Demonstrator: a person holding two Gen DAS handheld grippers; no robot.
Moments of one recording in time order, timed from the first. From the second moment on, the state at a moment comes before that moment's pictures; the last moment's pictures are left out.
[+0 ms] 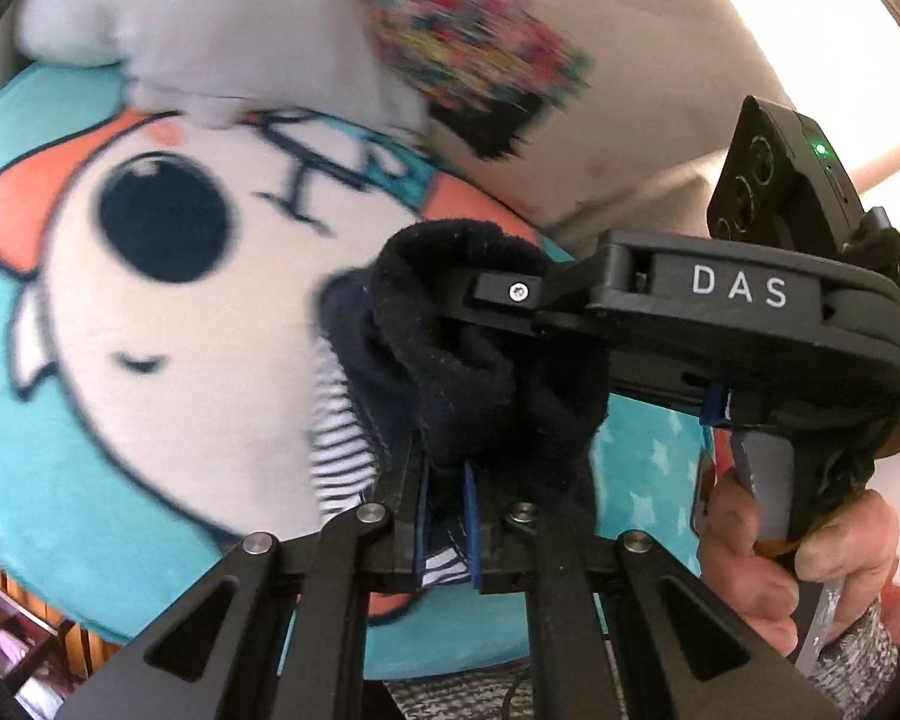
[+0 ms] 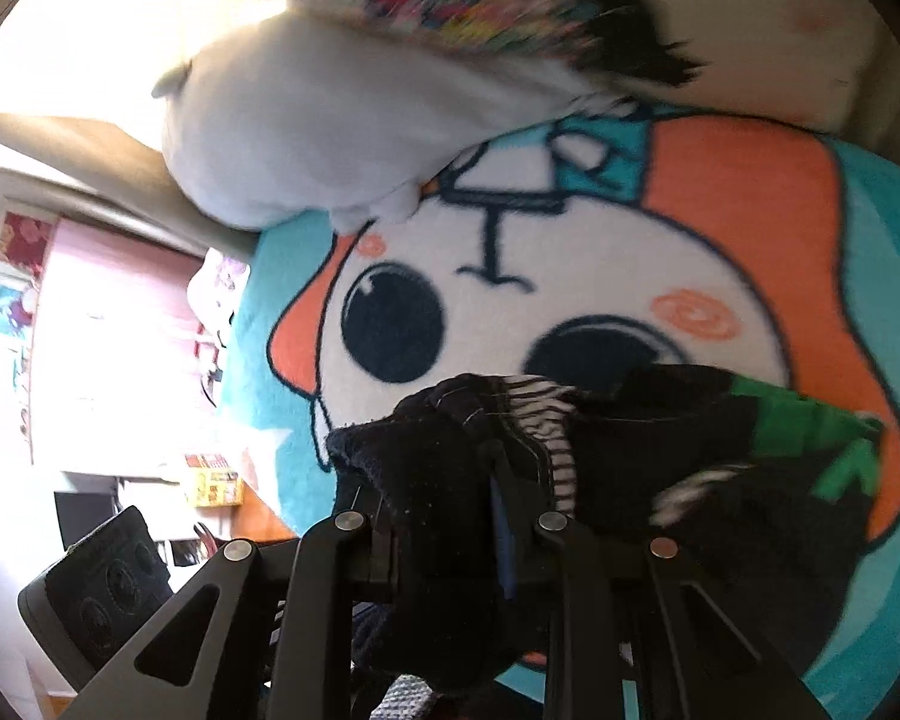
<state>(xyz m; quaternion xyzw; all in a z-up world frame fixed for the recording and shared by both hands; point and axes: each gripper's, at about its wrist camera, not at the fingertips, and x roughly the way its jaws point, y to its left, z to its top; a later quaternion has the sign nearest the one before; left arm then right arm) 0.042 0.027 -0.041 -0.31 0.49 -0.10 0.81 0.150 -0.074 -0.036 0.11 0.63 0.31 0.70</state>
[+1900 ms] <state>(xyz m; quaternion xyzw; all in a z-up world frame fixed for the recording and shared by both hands) 0.027 -0.001 -0.041 -0.24 0.53 -0.01 0.81 0.108 -0.218 -0.090 0.12 0.61 0.20 0.76</state>
